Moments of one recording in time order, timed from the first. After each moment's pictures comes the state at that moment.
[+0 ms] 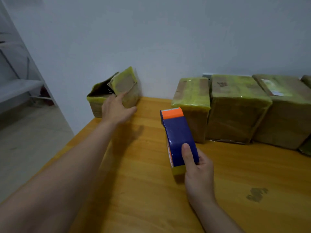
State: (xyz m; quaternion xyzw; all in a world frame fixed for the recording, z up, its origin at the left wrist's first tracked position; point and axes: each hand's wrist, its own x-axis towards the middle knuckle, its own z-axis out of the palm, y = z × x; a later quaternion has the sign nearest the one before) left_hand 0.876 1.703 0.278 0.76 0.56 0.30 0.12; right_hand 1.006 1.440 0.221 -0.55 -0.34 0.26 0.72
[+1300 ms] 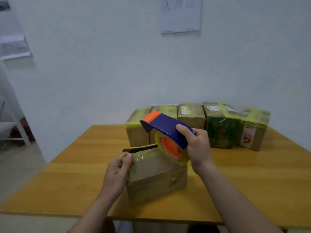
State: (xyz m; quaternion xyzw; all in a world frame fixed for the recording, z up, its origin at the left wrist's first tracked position) left_hand 0.895 1.360 0.282 0.75 0.24 0.46 0.41; right_hand 1.090 1.238 0.364 -0.52 -0.40 0.17 0.73
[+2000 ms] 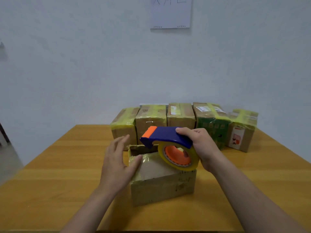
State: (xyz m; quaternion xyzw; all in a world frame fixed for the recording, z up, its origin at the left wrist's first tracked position) left_hand 0.949 1.388 0.277 0.82 0.32 0.43 0.18; right_hand 1.149 1.228 0.373 -0.65 -0.40 0.23 0.60
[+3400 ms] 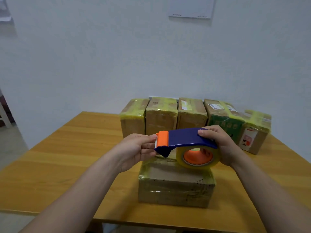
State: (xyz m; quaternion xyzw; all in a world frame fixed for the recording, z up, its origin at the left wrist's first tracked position) left_hand 0.953 1.380 0.345 0.57 0.27 0.20 0.75; right_hand 1.192 1.241 0.354 -0.59 -0.52 0.29 0.55
